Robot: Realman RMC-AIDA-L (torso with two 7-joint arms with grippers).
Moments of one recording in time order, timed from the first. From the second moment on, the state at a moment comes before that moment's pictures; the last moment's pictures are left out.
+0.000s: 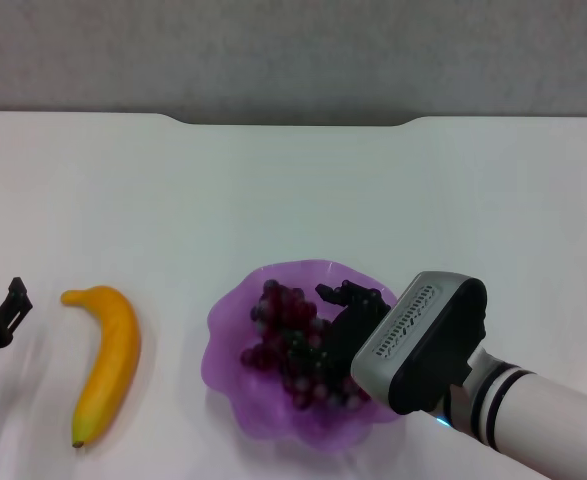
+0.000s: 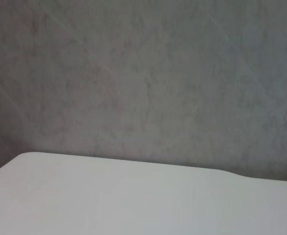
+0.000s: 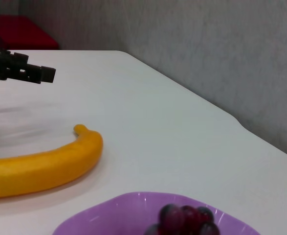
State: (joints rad) left arm -0.25 -2.05 -1.12 -0.32 2.49 0.87 -0.20; right arm 0.37 2.00 0.78 1.08 -2.30 -0.04 -0.61
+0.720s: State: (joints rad) left arm -0.25 -2.05 -1.12 -0.32 2.49 0.87 -0.20; right arm 0.31 2.00 0.82 1.18 -2.32 -0.19 -0.61
